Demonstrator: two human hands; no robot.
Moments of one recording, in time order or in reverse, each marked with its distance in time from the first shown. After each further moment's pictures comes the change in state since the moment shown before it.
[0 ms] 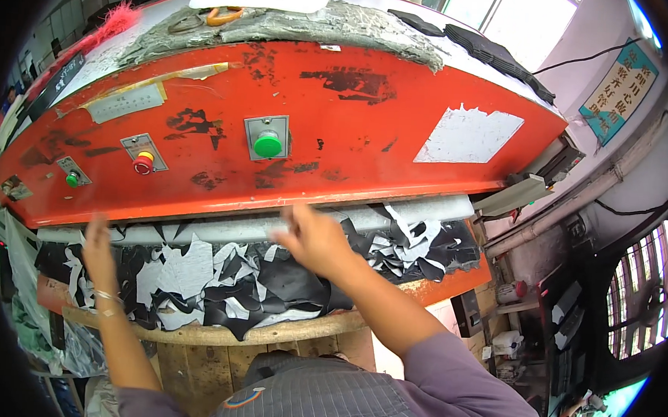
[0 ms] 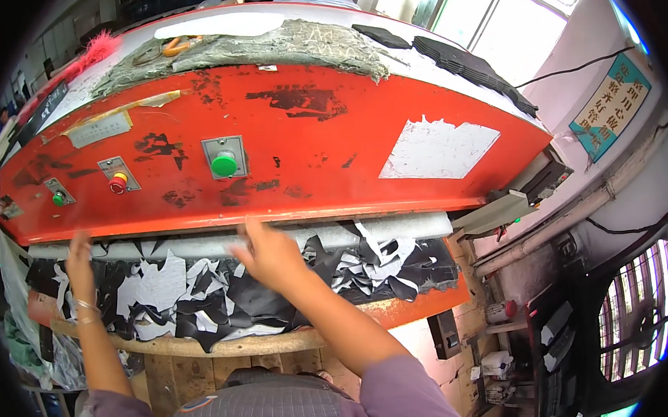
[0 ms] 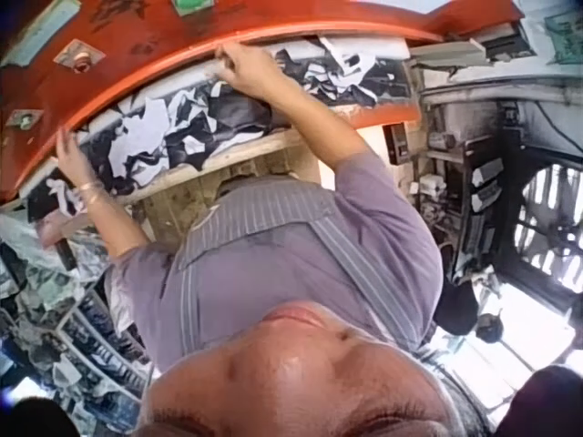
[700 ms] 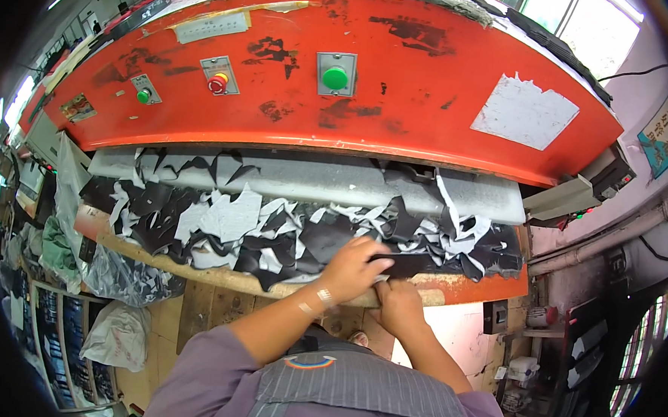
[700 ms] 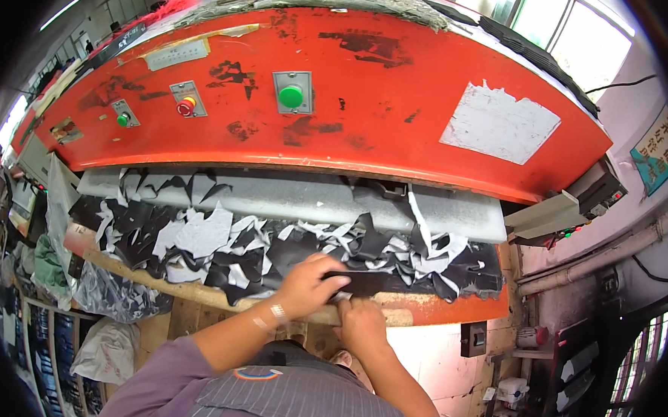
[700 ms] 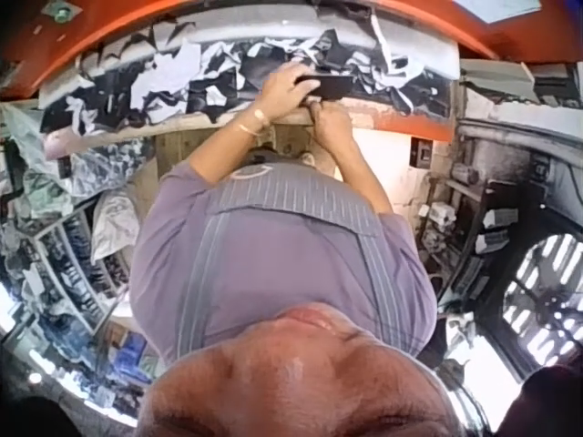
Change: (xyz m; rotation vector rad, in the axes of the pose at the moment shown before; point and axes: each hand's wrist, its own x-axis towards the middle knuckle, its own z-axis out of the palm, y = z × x) left_hand -0.239 0.215 0.235 -0.249 -0.777 0.135; right_hand -0.197 0.030 -0.042 -0.427 -0.405 0.110
